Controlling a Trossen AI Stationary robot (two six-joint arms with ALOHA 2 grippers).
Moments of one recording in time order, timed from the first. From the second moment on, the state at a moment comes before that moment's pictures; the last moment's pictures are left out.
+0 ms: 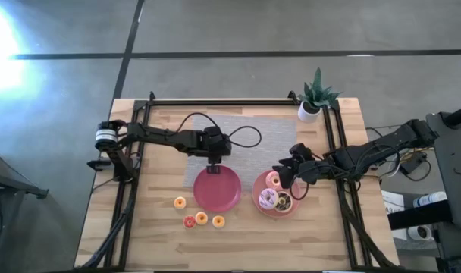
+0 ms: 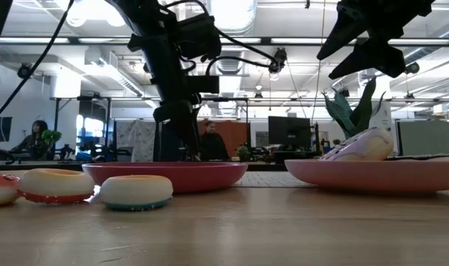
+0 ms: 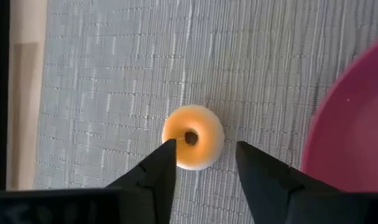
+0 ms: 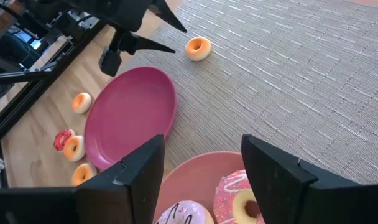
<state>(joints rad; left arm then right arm) 0.12 1.72 1.15 -0.50 -0.28 0.20 0.33 1.08 0.76 -0.47 0.55 1.10</state>
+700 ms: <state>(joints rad) 0.13 1.80 1.14 -0.46 -0.29 0.21 0.33 1.08 0.76 -0.47 0.55 1.11</state>
